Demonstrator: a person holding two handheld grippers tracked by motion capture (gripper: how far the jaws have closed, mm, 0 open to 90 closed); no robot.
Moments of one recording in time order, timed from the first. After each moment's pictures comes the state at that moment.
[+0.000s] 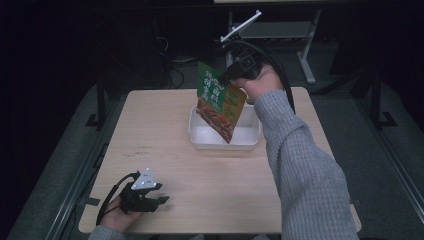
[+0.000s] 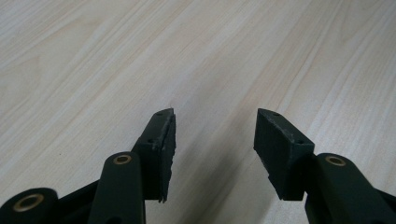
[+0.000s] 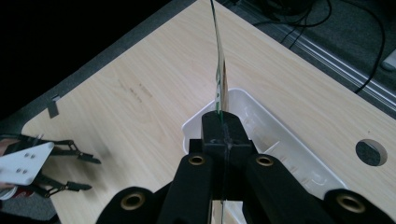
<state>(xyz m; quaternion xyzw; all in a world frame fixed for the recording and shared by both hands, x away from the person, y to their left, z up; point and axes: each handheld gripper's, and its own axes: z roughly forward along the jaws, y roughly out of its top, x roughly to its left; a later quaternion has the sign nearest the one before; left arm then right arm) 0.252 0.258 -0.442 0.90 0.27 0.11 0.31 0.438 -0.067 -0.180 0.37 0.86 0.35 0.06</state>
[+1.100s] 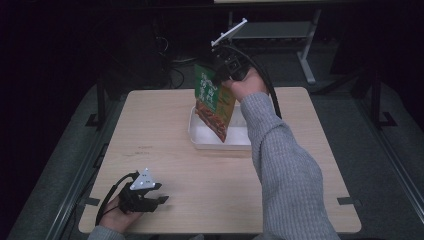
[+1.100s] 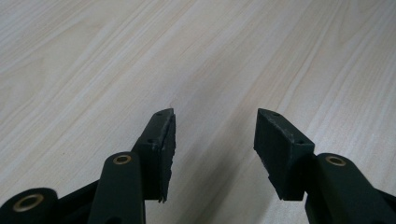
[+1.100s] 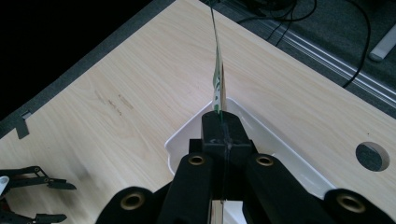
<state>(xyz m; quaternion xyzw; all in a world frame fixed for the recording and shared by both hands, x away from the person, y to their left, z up) 0.251 0.260 -0.441 0.90 0.28 0.12 0.32 0.464 -0.045 -0.206 0.40 0.85 0.34 0.07</state>
